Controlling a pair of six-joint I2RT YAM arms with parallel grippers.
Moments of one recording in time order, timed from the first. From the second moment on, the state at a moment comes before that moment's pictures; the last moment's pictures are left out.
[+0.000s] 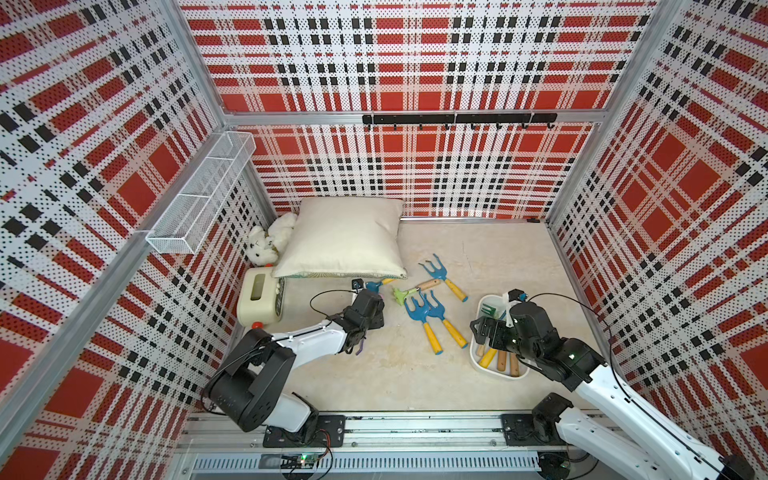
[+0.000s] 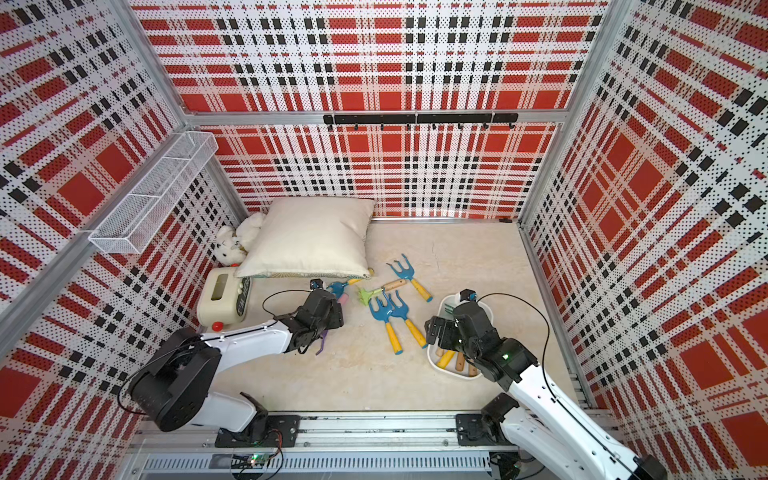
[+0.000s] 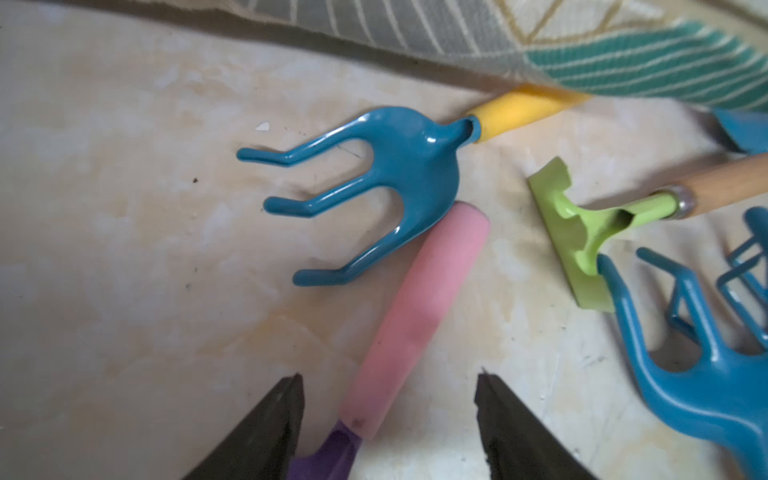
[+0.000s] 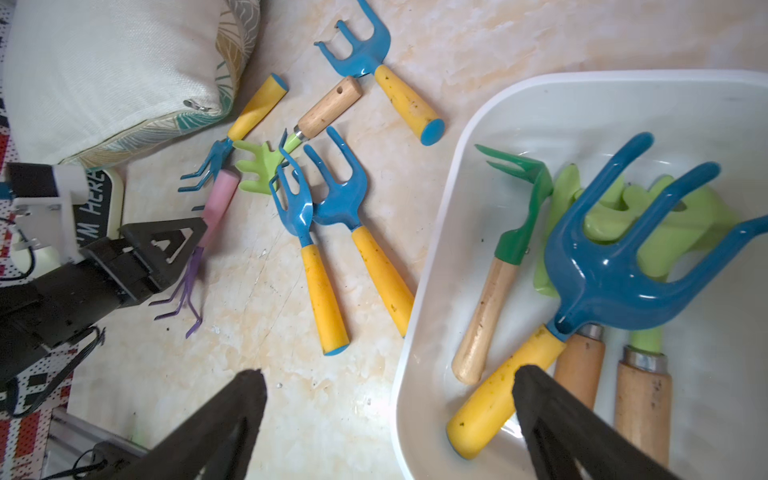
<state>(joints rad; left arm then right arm) -0.57 1.49 0.63 -0.06 -0.33 -0.58 0.58 0.75 0.63 -0.65 0.03 0.71</state>
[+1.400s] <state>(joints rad) -0.86 1.03 0.51 -0.20 -0.27 -0.79 0.71 0.97 0.69 -0.55 -0.17 0.56</state>
